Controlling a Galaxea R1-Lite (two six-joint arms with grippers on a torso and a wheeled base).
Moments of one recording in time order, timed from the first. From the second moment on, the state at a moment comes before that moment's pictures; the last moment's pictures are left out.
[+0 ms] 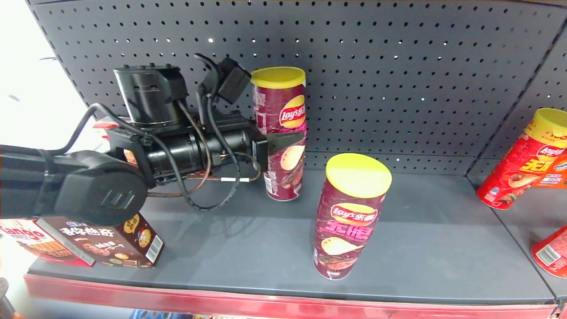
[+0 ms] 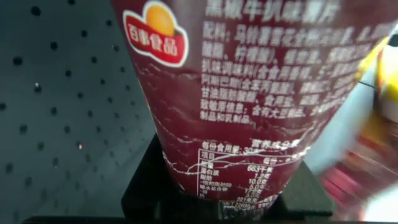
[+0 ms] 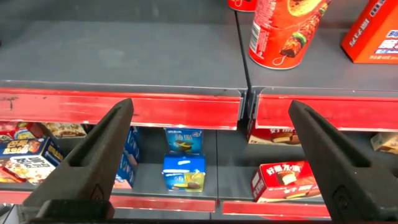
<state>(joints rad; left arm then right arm) -0.47 1.82 -1.17 -0.64 -0.55 0.09 0.00 0.00 0.00 0.00 -0.02 0.00</state>
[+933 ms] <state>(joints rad) -0.49 2.14 -1.49 -0.67 -0.56 0.09 0.00 0.00 0.00 0.00 -0.02 0.00</state>
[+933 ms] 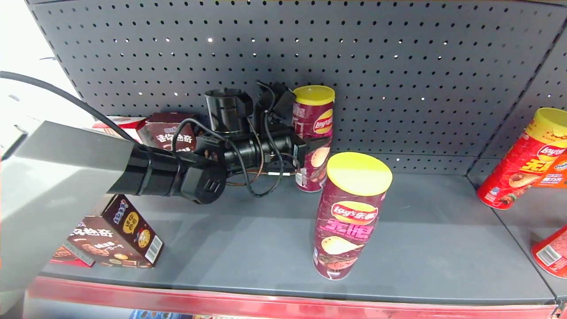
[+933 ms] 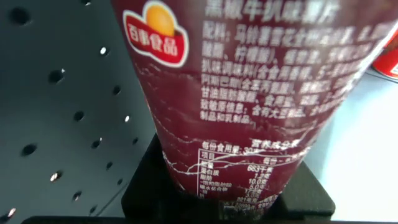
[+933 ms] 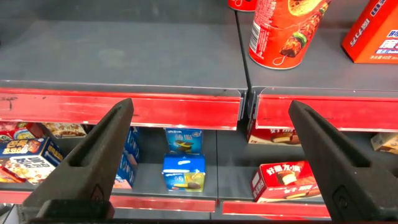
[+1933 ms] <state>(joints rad) -0.50 2.17 -1.43 -0.75 -0.55 0.16 0.00 0.00 0.00 0.00 -0.02 0.00</state>
